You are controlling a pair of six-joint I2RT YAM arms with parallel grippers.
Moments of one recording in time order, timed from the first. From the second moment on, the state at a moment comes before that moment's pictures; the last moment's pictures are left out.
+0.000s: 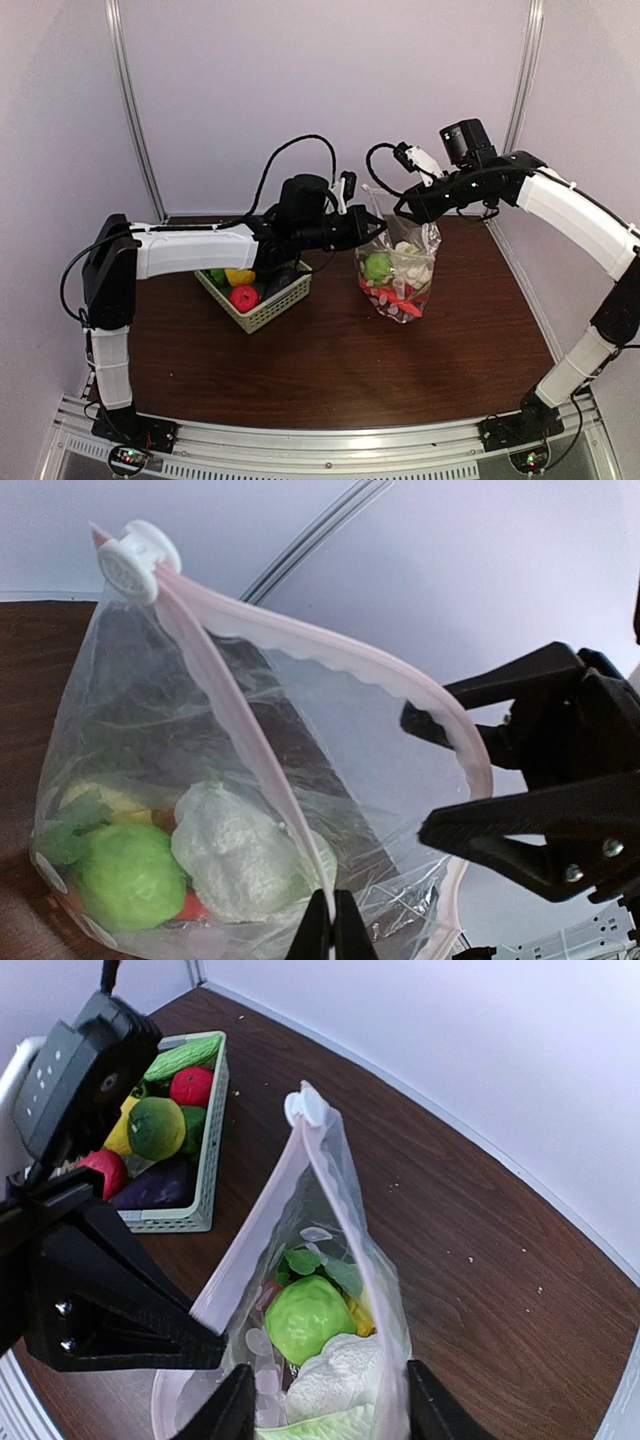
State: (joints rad) left arm -0.93 2.00 1.59 0.22 0.21 -0.79; right arm 0.50 1.57 1.62 -0.74 -0.16 -0.14
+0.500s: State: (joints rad) left arm -0.96 1.94 1.58 0.20 0.08 -0.77; right arm 0.52 1.49 1.60 -0.80 0.11 -0.12
